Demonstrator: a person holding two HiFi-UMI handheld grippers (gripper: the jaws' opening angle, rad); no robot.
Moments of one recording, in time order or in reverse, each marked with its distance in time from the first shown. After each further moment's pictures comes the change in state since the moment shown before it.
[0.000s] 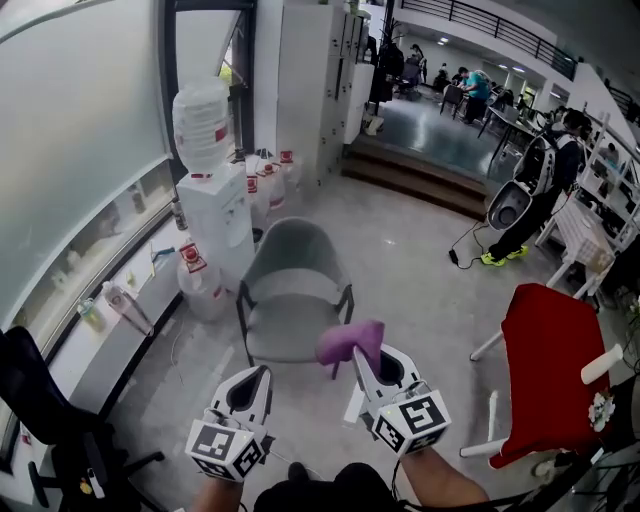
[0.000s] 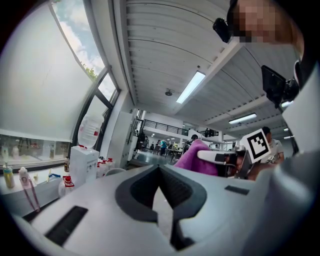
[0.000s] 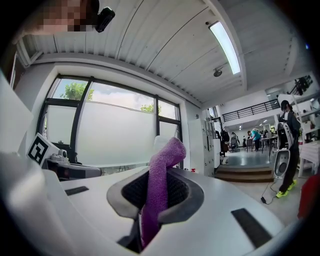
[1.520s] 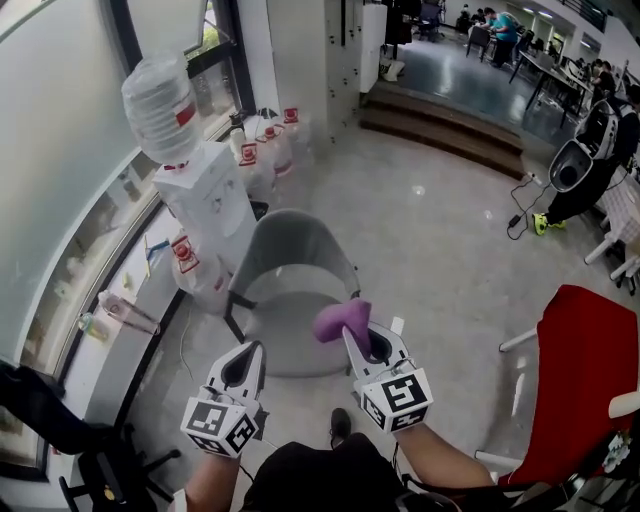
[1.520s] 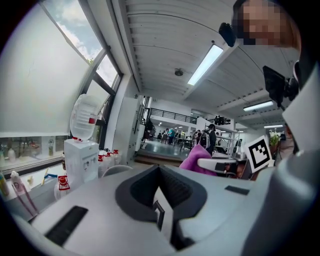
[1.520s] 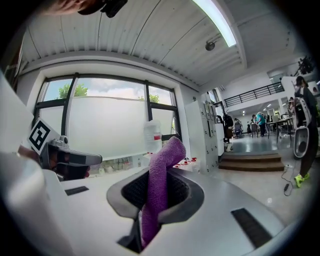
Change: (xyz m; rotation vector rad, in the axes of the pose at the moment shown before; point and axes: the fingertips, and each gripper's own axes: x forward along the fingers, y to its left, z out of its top) left arm 0.264 0.084 -0.030 0.015 0.143 0.079; right arm 0.201 -0.197 -0.089 0.073 0.117 0.057
